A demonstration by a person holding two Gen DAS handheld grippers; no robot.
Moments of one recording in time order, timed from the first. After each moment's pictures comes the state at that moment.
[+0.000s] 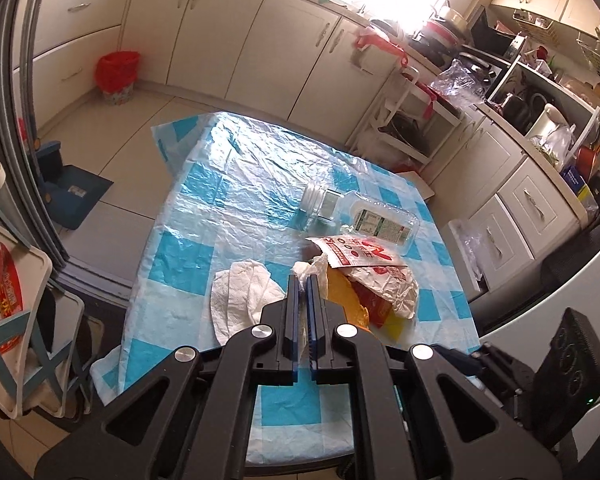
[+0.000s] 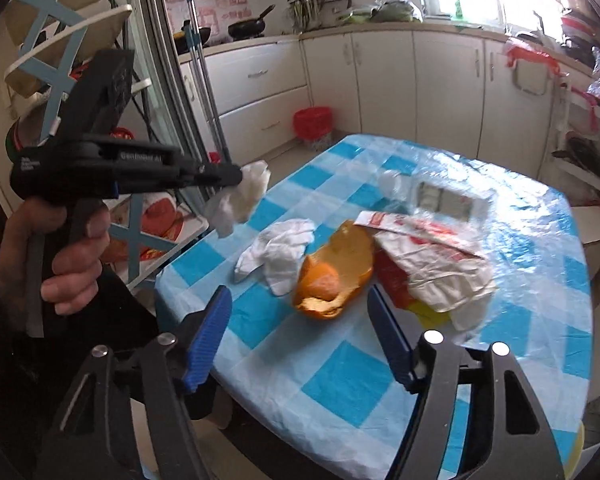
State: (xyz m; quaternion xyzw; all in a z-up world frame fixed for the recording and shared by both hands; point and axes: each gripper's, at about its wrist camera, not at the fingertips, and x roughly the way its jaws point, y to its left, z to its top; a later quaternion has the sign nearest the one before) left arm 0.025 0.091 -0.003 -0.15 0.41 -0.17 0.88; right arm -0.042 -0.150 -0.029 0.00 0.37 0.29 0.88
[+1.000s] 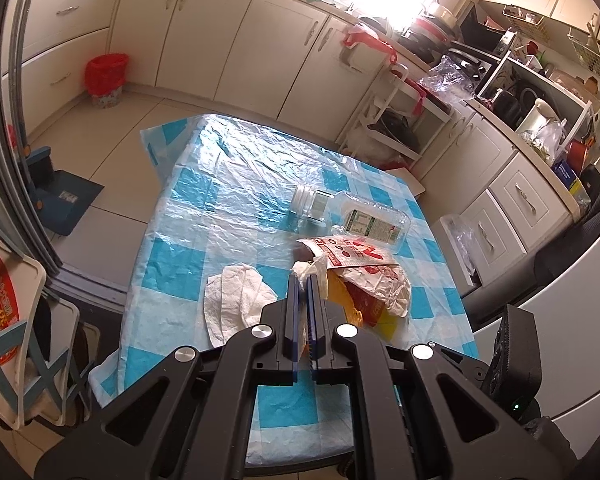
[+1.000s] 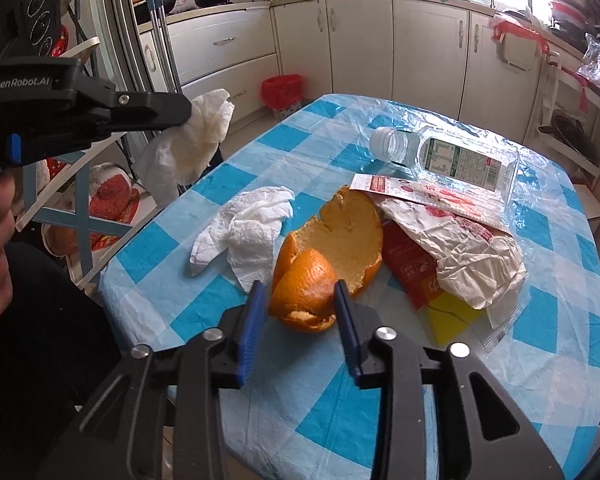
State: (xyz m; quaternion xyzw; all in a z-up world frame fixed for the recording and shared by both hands) left arm 0.027 0.091 -0.001 -0.14 0.41 -0.19 0.88; right arm -0.016 -0.133 -0.062 -0.04 0.40 0.22 0.89
